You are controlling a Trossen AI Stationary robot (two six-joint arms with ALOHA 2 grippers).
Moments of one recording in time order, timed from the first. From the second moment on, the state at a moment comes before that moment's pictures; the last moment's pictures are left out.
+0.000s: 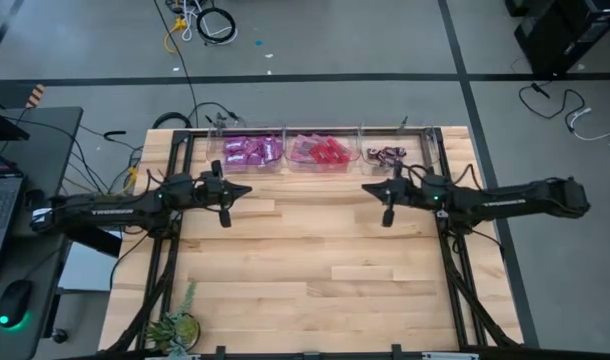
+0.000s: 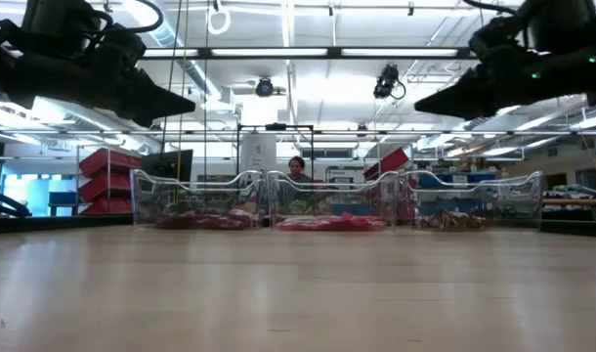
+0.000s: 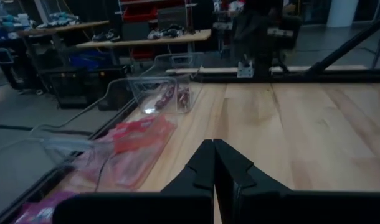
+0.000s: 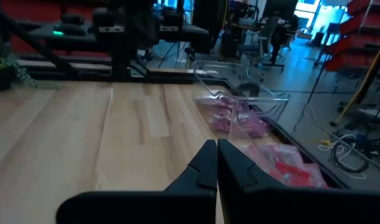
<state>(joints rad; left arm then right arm) 0.25 0.64 0.14 0.42 0.00 0.08 -0.15 0.80 0.19 0.48 0.15 -0.11</state>
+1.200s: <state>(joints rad) 0.18 0.00 0.01 0.01 -0.05 -0.01 -0.06 0.18 0.01 0.05 0.25 -0.02</state>
